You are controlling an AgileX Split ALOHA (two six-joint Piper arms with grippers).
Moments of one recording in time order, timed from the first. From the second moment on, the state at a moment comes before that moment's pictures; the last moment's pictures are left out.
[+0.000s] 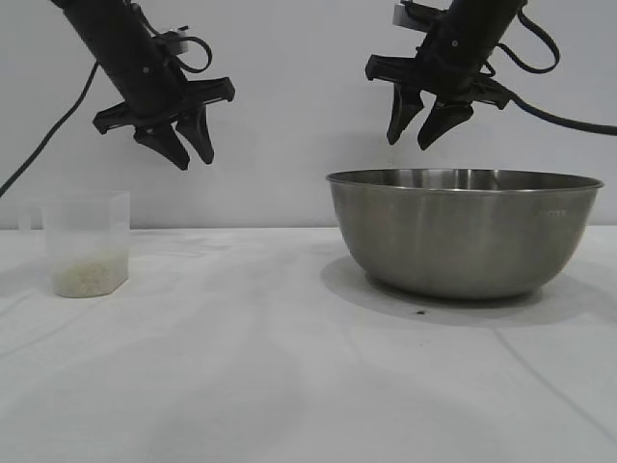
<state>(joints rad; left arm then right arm) -0.20 2.29 -1.90 -0.40 0.52 0.21 0.25 2.25 -1.92 0.33 0.65 -0.20</state>
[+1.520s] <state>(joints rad) -0.20 2.25 -1.92 -0.36 0.60 0.21 0.20 2.15 -1.73 0.04 1.18 -0.19</state>
